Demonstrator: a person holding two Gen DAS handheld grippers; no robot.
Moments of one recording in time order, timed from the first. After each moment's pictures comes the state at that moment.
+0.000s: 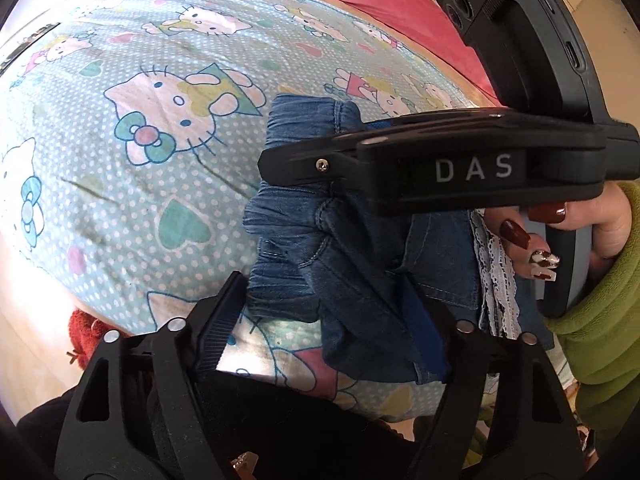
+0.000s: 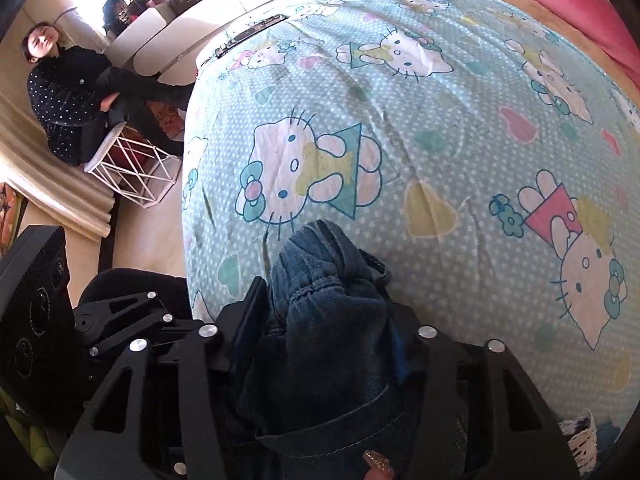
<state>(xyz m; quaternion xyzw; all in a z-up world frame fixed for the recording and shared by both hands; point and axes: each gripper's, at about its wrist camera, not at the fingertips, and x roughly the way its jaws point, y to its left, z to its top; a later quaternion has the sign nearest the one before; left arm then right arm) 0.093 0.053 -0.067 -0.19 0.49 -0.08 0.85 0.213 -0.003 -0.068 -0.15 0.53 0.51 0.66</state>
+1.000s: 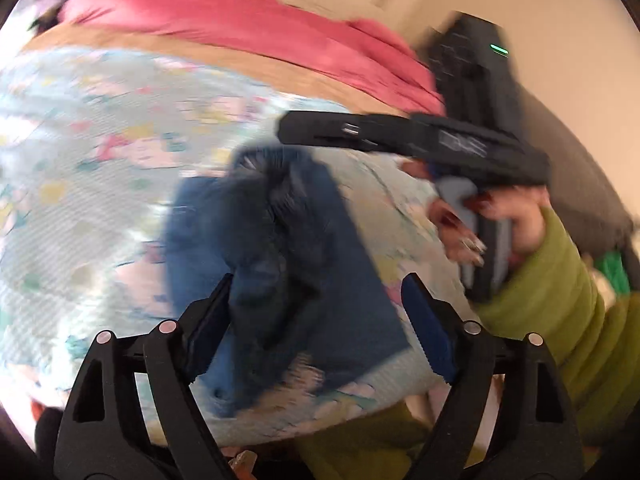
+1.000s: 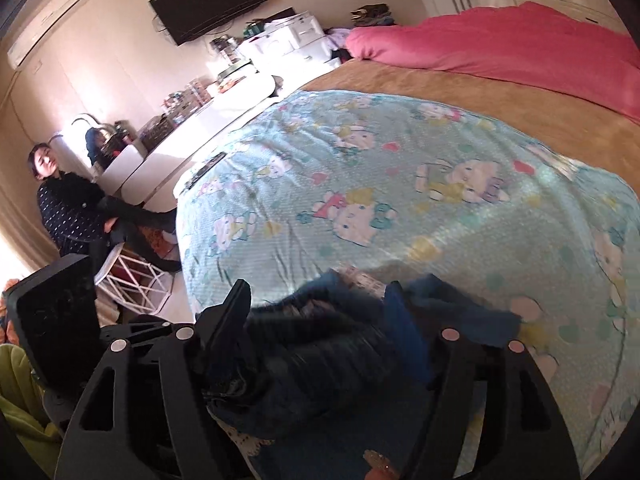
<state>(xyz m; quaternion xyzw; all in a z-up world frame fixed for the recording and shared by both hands) 0.105 -0.117 0.006 -0.11 0.42 -0.31 0.84 0.224 -0.266 0.013 0.03 0.44 0.42 0.79</state>
